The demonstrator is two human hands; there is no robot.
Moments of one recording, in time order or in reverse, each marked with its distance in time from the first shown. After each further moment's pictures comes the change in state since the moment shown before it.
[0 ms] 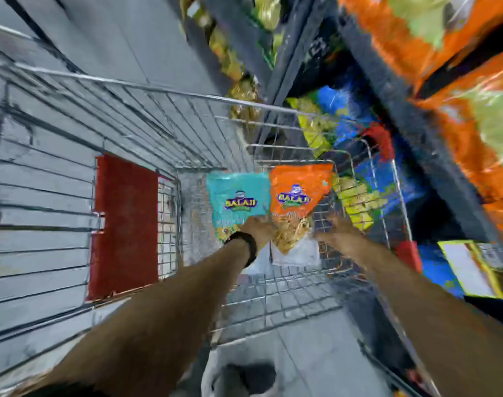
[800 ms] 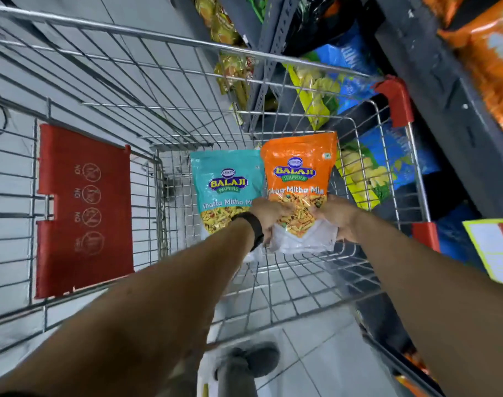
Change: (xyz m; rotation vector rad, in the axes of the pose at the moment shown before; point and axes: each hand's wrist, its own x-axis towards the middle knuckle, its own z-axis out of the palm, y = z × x) left_hand 0.004 0.028 0.035 -0.417 -0.079 -0.128; right_hand 0.064 0.020 -0.001 0.066 -0.072 0.152
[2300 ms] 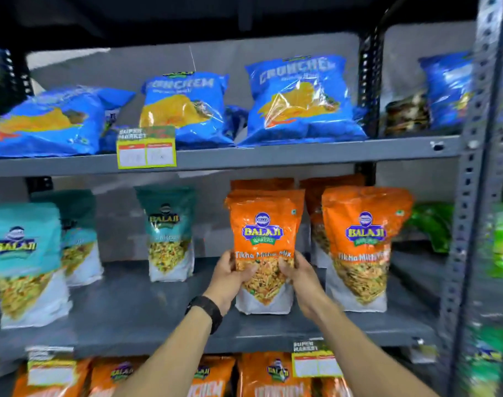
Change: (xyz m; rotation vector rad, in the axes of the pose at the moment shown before) left_hand -0.552 0.158 0.504 0.492 -0.804 1.115; right_hand -0.589 0.245 -0.374 1.216 0.998 -1.113
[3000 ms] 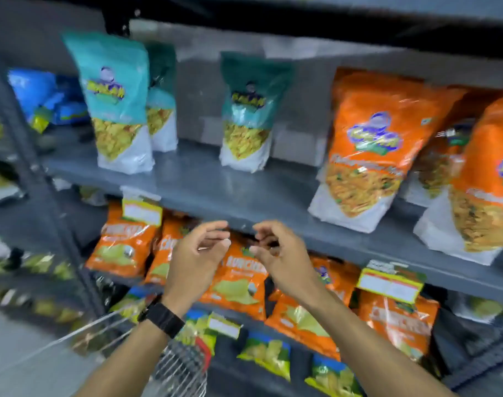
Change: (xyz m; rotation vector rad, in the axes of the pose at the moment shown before) left_hand -0.189 -0.069 -0.168 0.325 0.362 0.111; right_hand -0.119 0.102 0.127 -0.664 -0.425 -0.308
